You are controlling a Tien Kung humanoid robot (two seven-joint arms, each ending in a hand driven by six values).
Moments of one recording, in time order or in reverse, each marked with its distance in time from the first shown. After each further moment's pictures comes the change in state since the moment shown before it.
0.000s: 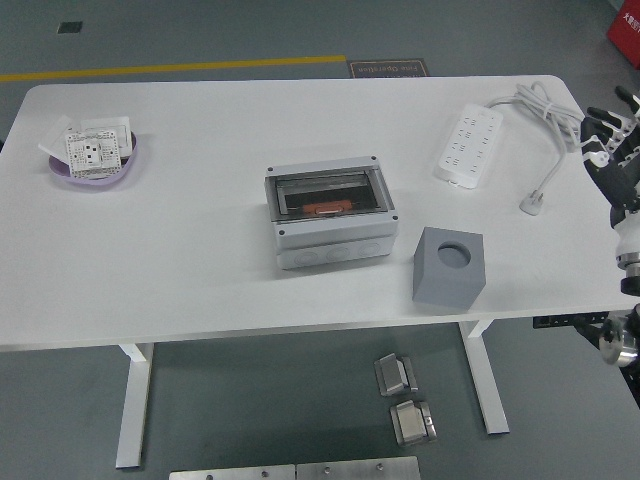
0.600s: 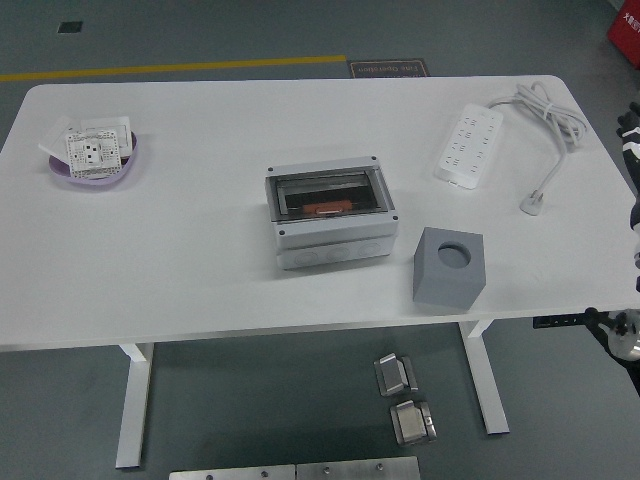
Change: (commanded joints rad) left arm -0.027 0.009 -0.045 -0.010 0.049 0.000 0.001; right arm -0.010 -0.009 0.029 0.025 0.061 -0.048 -0.030
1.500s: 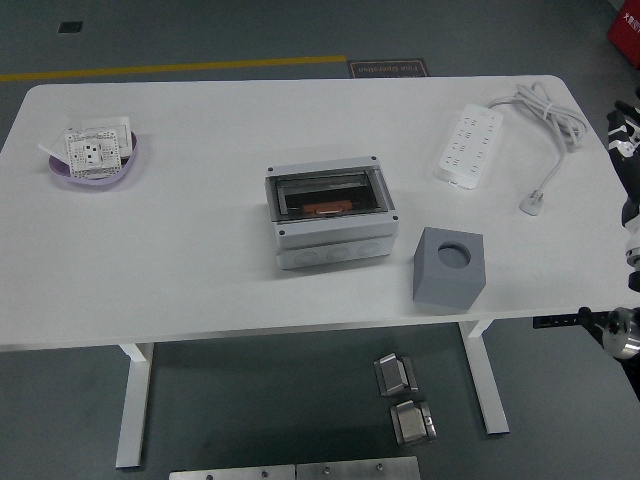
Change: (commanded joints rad) left arm 0.017 -0.011 -0.009 0.002 0.002 0.000 0.000; right arm 0.019 -0.001 -0.032 -0.009 -0.050 -0.013 -0.018
